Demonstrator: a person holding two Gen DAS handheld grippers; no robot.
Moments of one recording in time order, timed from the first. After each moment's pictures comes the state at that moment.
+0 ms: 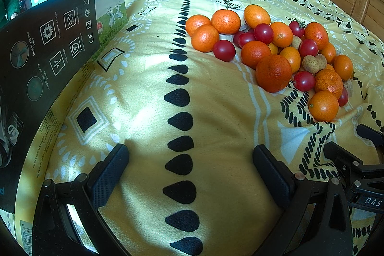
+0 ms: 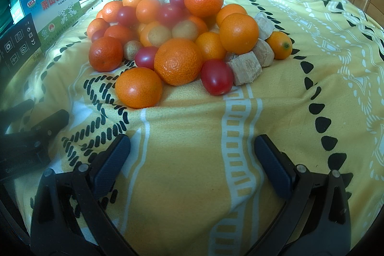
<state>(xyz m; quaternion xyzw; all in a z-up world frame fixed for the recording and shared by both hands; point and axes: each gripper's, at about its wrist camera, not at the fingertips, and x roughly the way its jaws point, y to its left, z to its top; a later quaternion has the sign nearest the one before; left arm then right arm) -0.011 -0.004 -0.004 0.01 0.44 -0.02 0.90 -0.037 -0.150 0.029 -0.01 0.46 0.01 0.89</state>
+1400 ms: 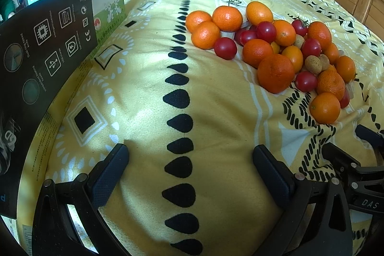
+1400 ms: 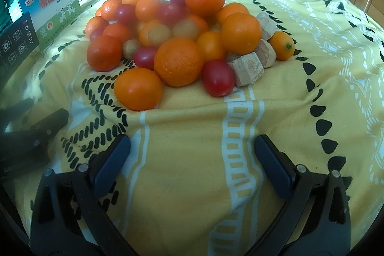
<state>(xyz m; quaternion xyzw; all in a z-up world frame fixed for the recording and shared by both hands) 0.003 -0.001 0.000 0.00 0.46 -0.02 0.89 -0.030 -0.151 0.030 -0.01 0.47 0.01 0.88</state>
